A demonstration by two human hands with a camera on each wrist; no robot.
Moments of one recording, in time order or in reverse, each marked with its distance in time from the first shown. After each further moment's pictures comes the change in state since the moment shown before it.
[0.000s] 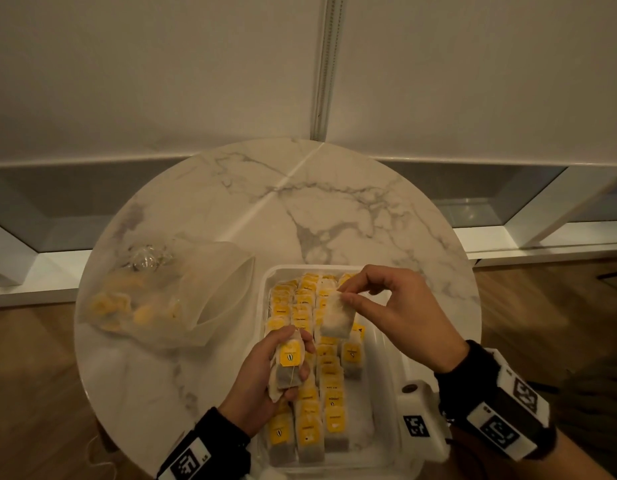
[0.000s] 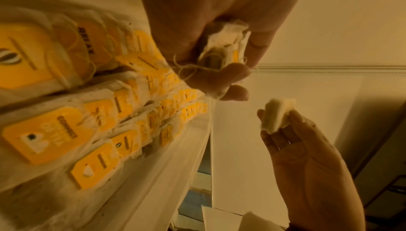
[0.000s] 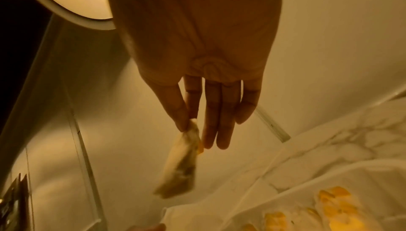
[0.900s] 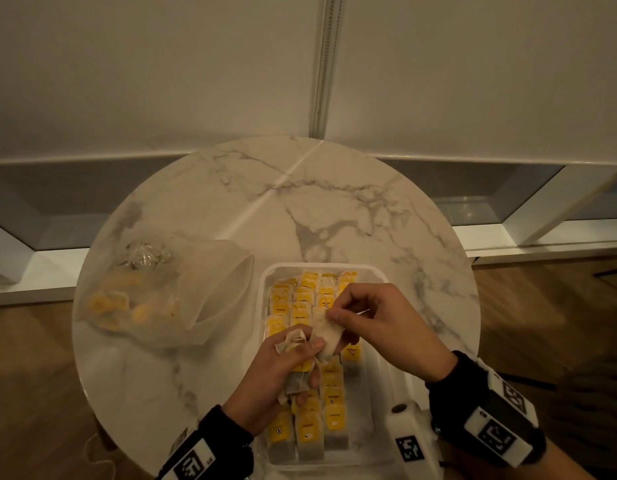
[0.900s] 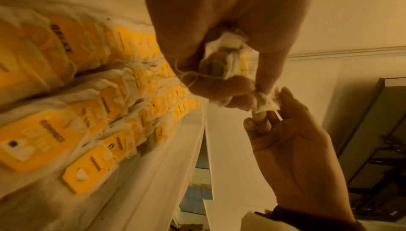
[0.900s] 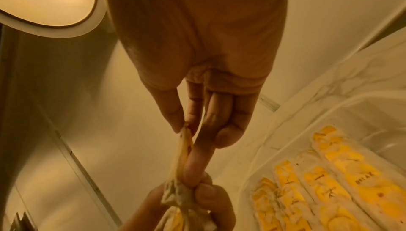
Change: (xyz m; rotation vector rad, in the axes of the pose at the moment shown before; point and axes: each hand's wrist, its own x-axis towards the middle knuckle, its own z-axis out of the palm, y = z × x) left_hand -0.007 -0.001 0.008 0.234 -0.130 0.181; right_hand -0.008 -0.005 0.017 0.318 -0.199 0.198
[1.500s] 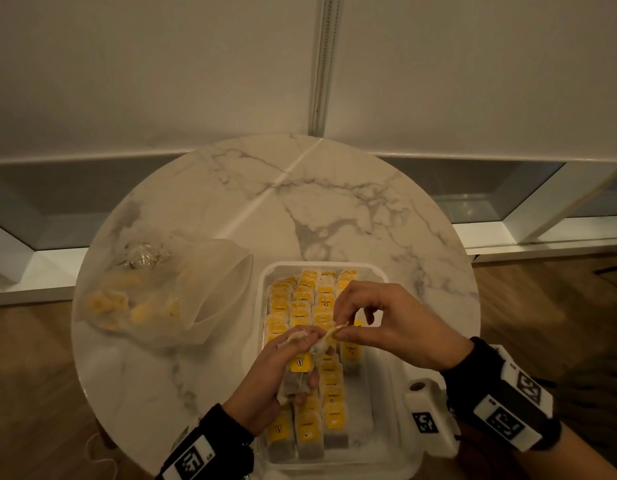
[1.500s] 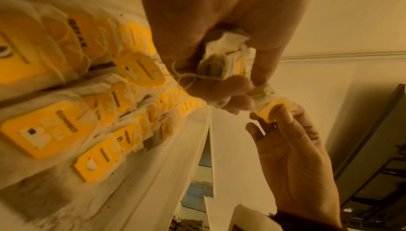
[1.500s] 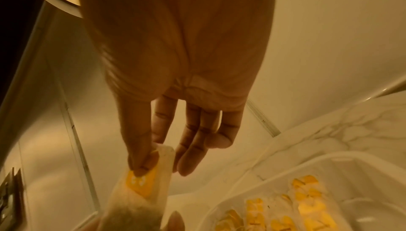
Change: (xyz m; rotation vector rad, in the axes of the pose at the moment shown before) left_hand 0.005 -0.004 -0.001 -0.070 0.031 -0.136; right_hand 0.005 0.014 -0.024 -0.299 -0.166 -0.236
